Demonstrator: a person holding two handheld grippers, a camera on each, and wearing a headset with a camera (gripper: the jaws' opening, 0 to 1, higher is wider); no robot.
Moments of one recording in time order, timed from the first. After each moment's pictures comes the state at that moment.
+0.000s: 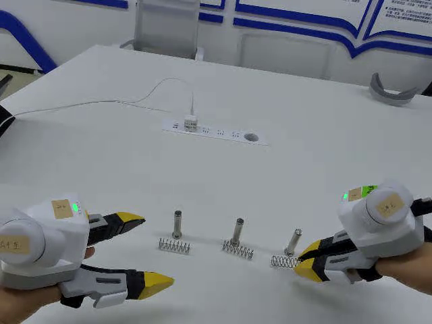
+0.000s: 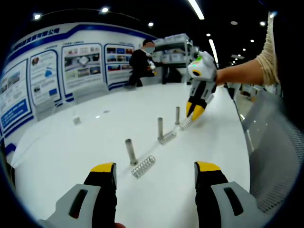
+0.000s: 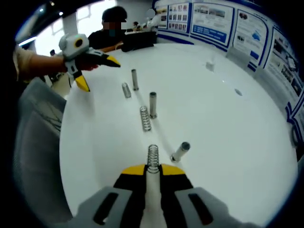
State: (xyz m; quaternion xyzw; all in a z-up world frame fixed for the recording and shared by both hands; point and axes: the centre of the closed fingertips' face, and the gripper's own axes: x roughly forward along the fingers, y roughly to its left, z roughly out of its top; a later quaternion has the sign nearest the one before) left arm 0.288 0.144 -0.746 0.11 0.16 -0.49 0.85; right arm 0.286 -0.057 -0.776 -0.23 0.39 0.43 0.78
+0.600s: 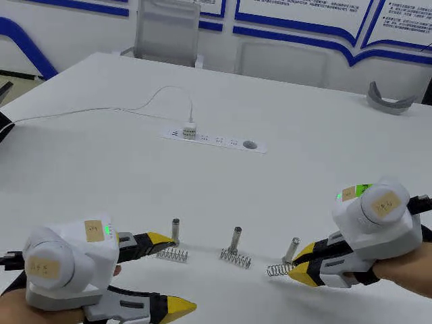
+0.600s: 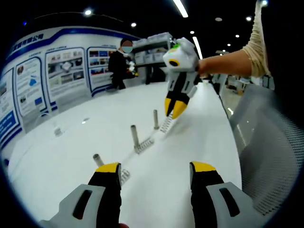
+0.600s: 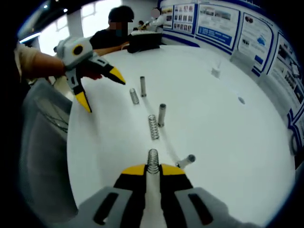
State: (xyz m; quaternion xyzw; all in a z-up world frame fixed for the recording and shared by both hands) left arm 0.260 0.093 -0.749 0.15 0.15 -0.56 0.80; right arm 0.277 -0.039 -0.756 -0.24 0.38 0.45 0.77
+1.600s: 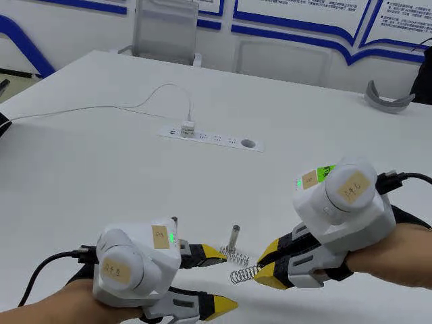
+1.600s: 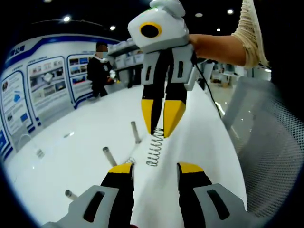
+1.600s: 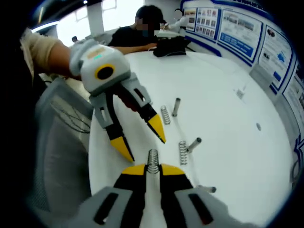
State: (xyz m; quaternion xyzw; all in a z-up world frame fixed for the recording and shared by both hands) left arm 0.251 0.032 -0.750 0.18 0.12 -0.61 0.77; right arm 0.249 0.022 -0.729 -0.27 0.37 0.51 0.72
